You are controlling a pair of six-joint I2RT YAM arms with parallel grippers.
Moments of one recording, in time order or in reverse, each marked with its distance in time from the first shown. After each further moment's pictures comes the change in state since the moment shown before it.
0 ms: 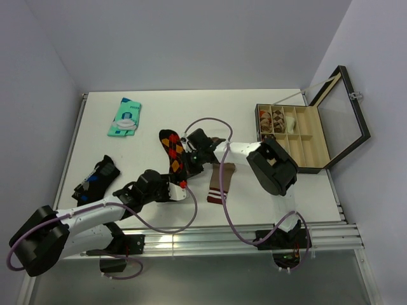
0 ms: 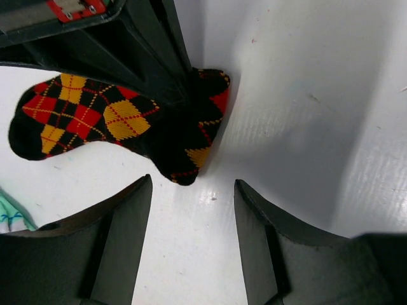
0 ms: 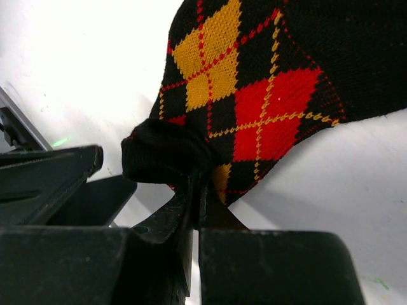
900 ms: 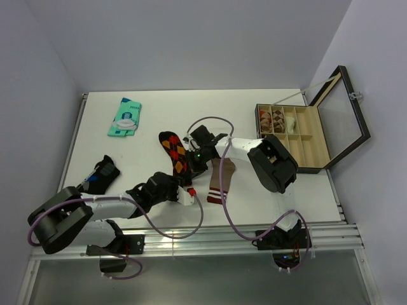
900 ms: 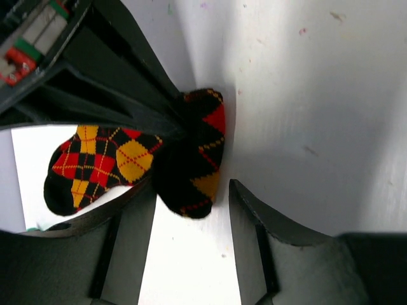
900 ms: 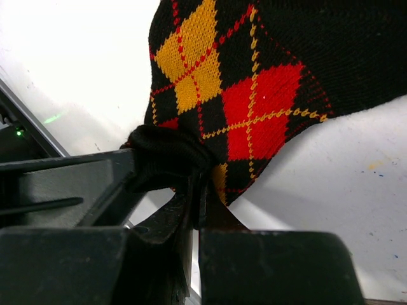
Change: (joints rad) left arm -0.079 0.219 -0.032 0.311 -0.026 0.146; right arm -0.050 0.022 0.057 -0.165 -0.068 -0.082
